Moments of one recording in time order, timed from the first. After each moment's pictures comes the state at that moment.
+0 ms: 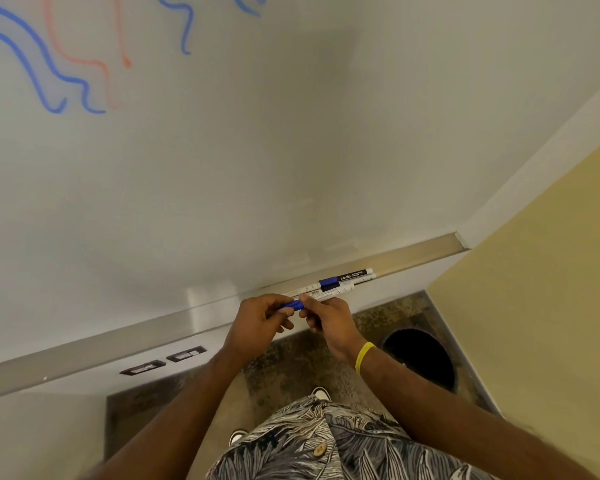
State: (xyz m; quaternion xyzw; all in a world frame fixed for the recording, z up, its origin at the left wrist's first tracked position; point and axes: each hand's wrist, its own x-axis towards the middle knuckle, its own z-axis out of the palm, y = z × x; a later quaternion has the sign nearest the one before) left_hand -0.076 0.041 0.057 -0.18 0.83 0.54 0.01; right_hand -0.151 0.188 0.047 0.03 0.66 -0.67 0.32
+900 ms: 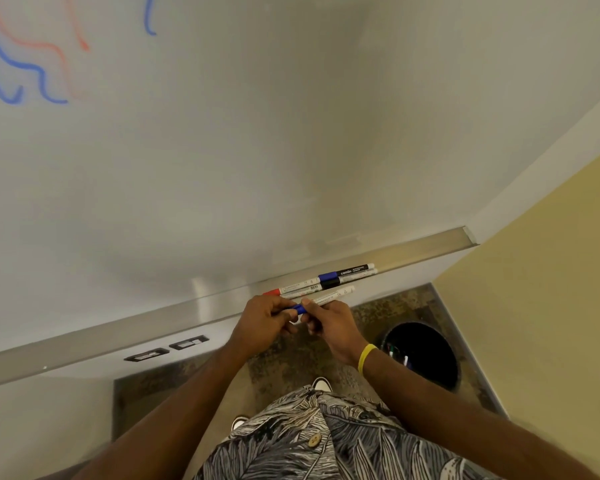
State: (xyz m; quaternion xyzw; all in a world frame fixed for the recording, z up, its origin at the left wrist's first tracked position) left_hand -0.090 0.053 0.038 -0.21 0.81 0.55 0.07; right_hand -0.159 0.204 0.018 0.01 0.66 -0.66 0.37
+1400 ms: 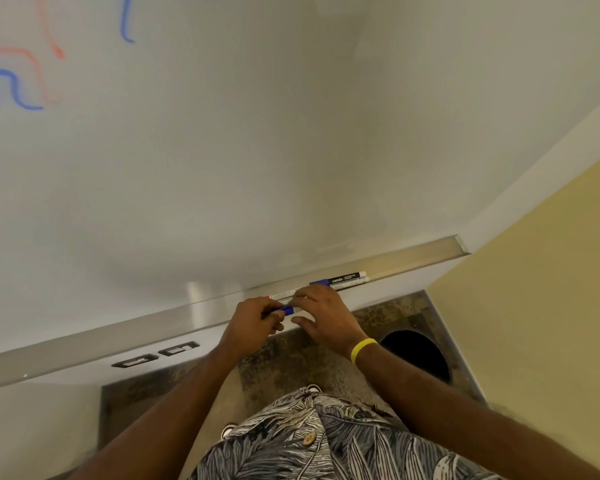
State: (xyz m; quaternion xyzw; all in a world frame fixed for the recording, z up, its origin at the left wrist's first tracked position) left_hand -0.107 0.047 0.017 -0.25 0.82 0.51 0.08; right_hand -0.200 0.212 0.018 -0.46 0.86 -0.21 0.09
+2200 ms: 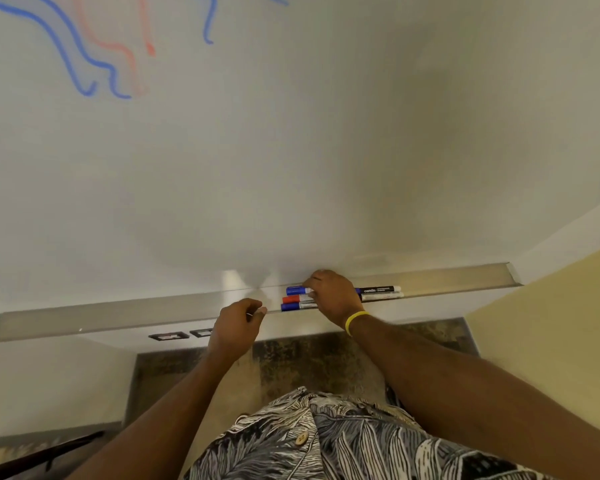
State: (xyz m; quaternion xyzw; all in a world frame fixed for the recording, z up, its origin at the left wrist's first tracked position) left_hand -0.052 0.012 0.009 -0.38 0.84 0.38 0.00; right_hand -0.240 0.145 -0.001 -0.51 0.85 -0.09 0.12
